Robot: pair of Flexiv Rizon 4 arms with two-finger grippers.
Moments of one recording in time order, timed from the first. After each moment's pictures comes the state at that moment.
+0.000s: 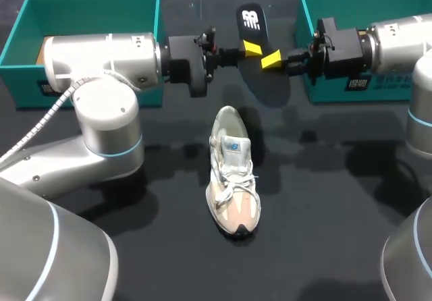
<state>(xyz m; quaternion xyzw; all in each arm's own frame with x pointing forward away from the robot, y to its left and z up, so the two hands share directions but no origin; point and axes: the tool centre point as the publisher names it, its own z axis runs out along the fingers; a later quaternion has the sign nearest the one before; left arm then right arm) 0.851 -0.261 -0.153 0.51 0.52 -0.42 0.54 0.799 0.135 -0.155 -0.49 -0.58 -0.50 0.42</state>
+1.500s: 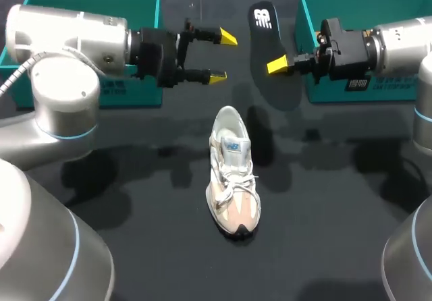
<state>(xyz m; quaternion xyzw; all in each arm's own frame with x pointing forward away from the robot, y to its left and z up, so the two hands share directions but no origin) 0.846 -0.200 -0.165 0.50 0.62 -0.43 0.42 0.801 0.120 -0.163 -0.45 -0.61 -0.52 0.41</state>
